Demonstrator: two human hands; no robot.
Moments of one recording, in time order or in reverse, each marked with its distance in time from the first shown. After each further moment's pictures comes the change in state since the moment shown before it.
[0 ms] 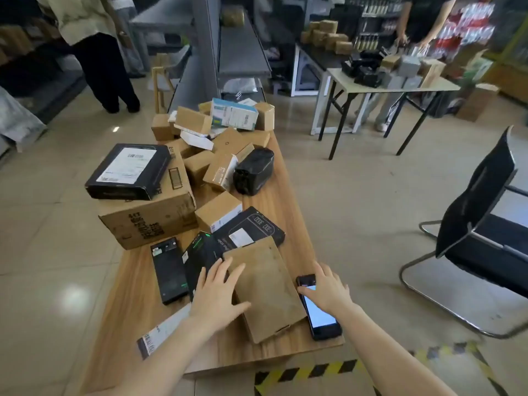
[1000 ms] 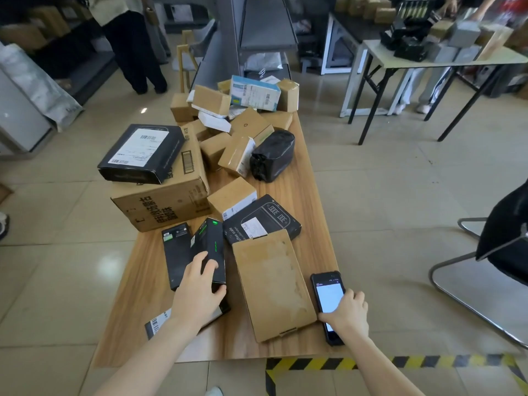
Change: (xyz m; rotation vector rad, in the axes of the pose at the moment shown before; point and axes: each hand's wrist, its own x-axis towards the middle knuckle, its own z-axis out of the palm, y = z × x) left_hand -0.005 -0.033 0.010 -0.119 0.250 -0.231; right_hand 0.010 0.037 0.057 0.155 0.043 0.341
